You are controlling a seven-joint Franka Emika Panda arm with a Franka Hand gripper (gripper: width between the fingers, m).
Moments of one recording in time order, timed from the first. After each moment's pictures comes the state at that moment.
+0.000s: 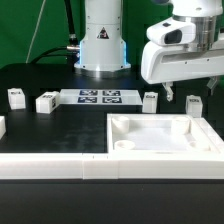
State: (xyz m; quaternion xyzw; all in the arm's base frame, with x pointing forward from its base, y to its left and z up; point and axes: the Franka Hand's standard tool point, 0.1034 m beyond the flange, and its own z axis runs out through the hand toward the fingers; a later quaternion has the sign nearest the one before) arm 0.450 0.164 0.044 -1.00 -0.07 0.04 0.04
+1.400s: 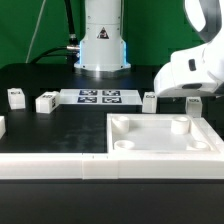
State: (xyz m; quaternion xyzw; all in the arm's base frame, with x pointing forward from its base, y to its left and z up) arm 0.430 0.181 0.026 -0.91 -0.04 0.42 -0.01
